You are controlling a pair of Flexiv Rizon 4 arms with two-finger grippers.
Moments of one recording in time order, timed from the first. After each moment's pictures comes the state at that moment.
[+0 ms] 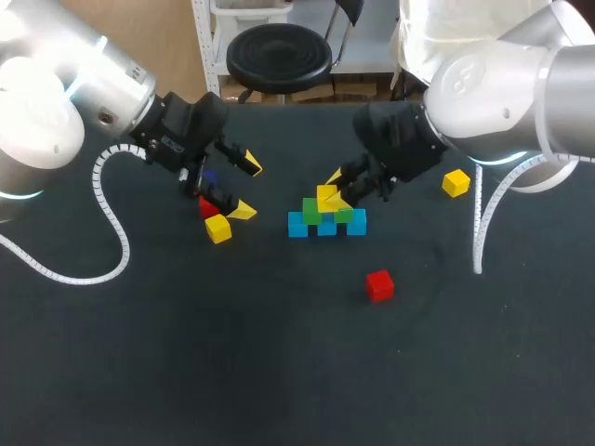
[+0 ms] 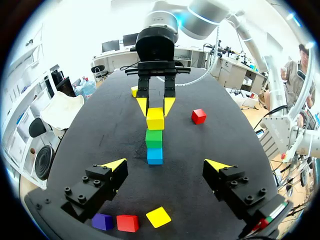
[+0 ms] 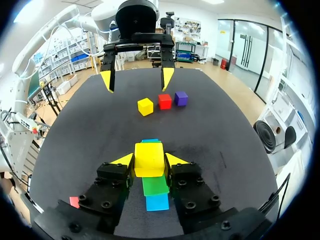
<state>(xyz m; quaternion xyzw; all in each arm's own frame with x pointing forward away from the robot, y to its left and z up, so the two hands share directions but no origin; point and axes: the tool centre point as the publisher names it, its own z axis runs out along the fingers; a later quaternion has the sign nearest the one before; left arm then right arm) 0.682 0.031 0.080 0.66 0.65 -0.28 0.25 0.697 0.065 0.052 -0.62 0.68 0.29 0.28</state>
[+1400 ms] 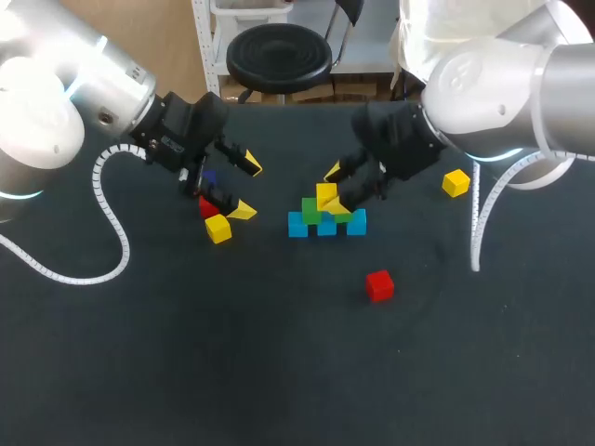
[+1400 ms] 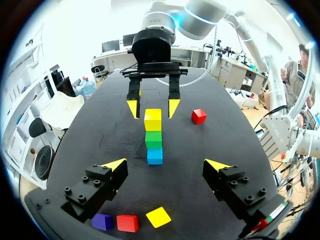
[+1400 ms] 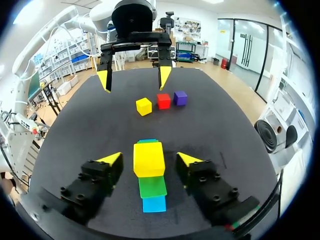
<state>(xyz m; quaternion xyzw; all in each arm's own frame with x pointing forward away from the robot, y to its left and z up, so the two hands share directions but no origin) 0.682 0.031 0.080 0.66 0.65 -0.28 0.25 0.702 0.067 0.049 -0.62 0.68 0.29 0.27</state>
